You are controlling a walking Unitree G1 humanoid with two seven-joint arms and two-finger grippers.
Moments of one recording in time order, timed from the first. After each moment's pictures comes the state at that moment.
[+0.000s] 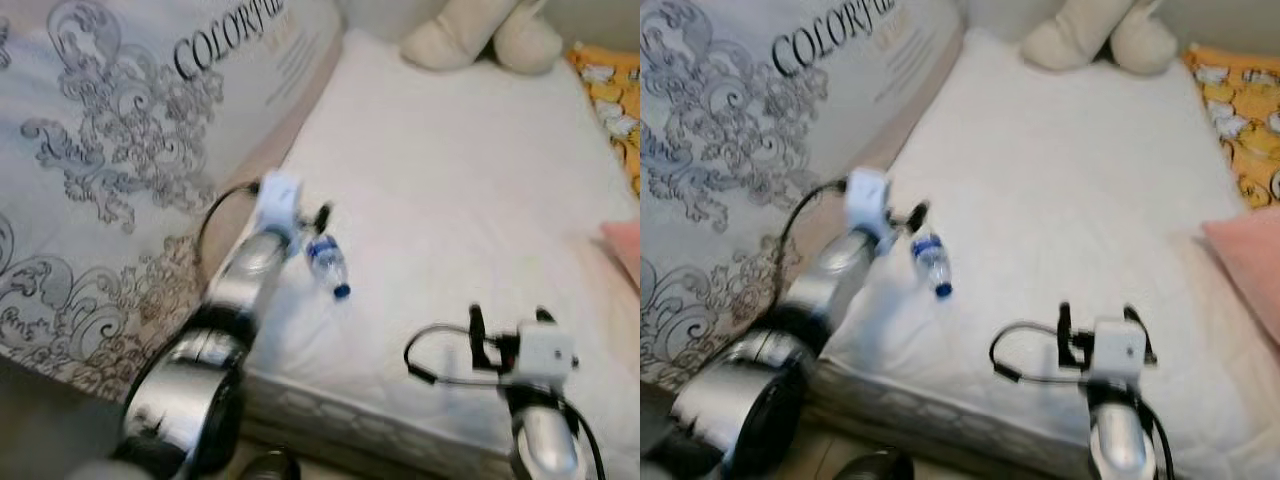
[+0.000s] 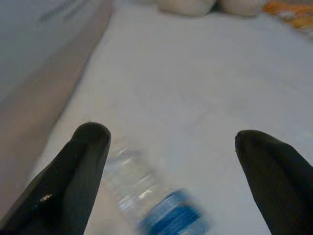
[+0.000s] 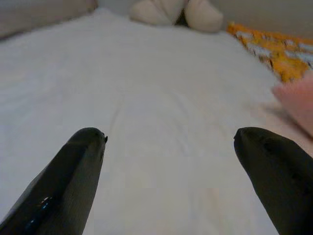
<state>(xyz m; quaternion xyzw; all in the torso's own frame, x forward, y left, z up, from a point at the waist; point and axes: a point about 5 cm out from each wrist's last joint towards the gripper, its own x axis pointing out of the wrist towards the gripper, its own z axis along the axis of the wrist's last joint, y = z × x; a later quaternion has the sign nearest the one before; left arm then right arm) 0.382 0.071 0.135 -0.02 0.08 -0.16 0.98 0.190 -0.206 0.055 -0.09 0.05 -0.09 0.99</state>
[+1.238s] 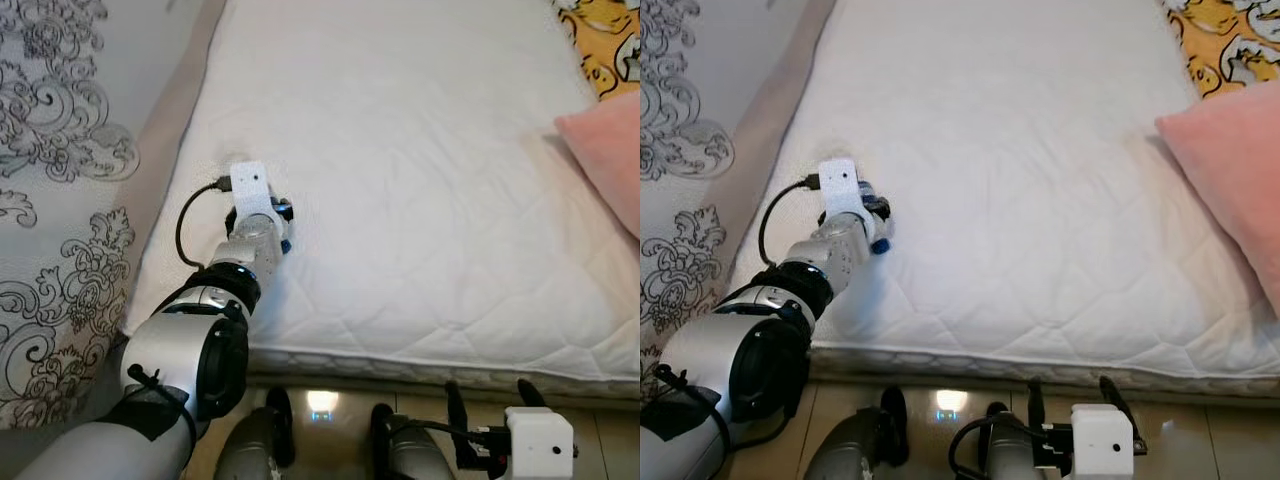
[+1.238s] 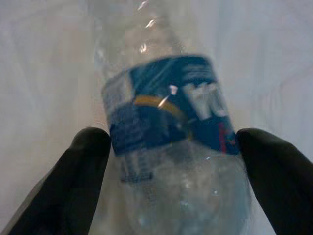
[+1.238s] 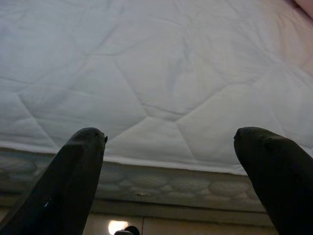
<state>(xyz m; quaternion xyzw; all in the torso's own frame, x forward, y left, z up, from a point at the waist) 0.392 0.110 0.126 -0.06 0.21 0.09 0.97 0.102 -0.164 0.071 -0.08 0.11 -0.03 0.99</state>
